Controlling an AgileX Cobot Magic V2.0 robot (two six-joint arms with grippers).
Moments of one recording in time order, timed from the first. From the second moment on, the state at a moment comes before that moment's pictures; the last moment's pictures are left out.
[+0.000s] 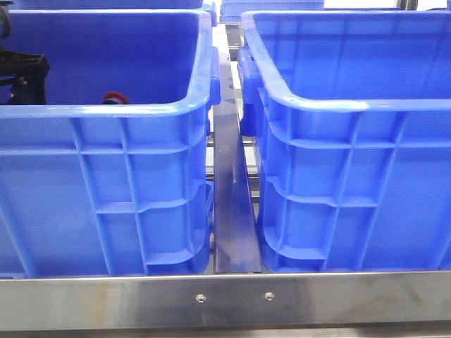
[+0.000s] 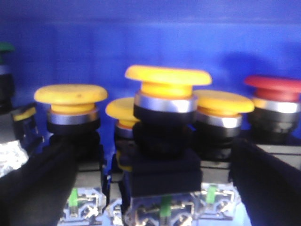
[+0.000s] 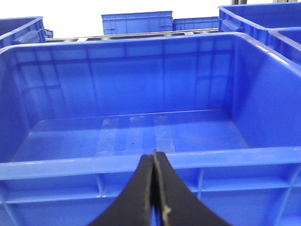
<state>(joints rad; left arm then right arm) -0.03 1.86 -1.44 -0.08 0.76 -0.06 -0.02 -0.01 0.03 -0.11 0.01 0.18</state>
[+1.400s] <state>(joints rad) -0.14 1.59 -1.43 -0.62 0.92 0.55 -0.02 -0.01 0.03 -0.11 0.01 0.18</state>
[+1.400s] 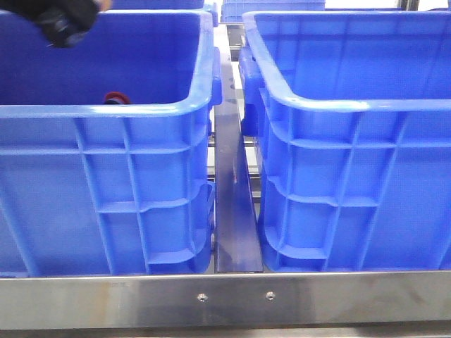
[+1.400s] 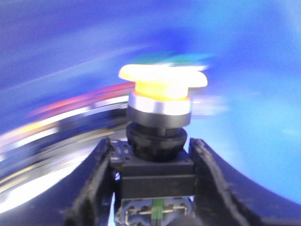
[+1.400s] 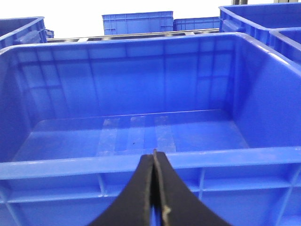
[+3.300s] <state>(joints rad) -0.47 1.57 -1.42 -0.84 1.06 0.81 0.14 0.92 -0.87 0.95 0.63 -0.29</state>
